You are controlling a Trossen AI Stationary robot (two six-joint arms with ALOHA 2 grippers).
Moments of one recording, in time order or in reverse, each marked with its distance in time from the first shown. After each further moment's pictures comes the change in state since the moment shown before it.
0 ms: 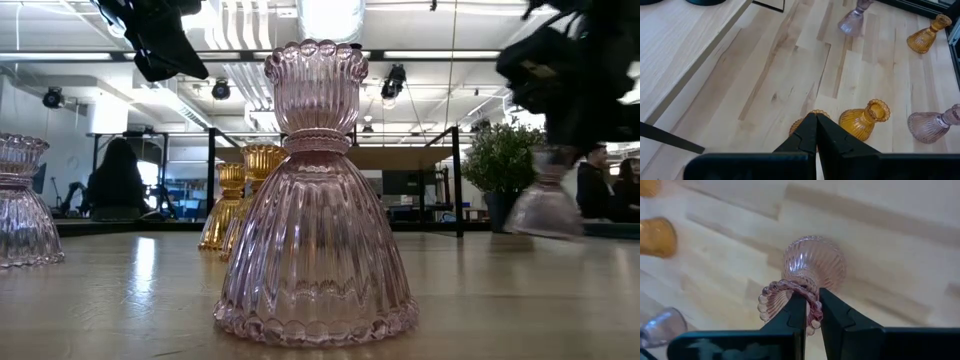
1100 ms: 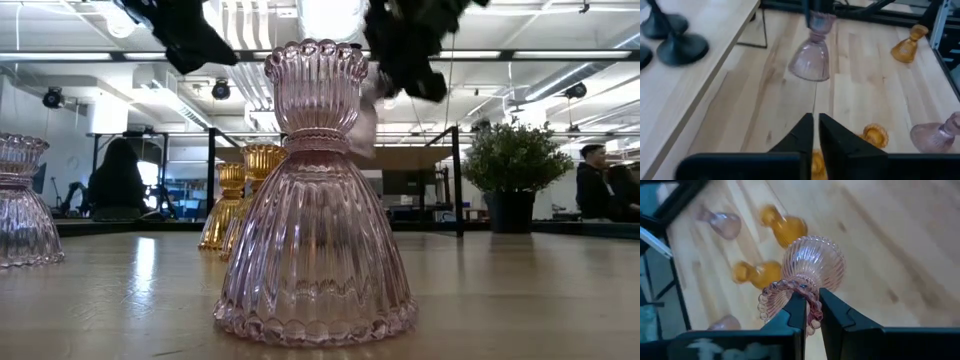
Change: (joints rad) left arm -0.001 0.080 0.000 0.213 0.035 0.183; right arm -0.361 0.447 0.634 0.072 -0.279 -0.921
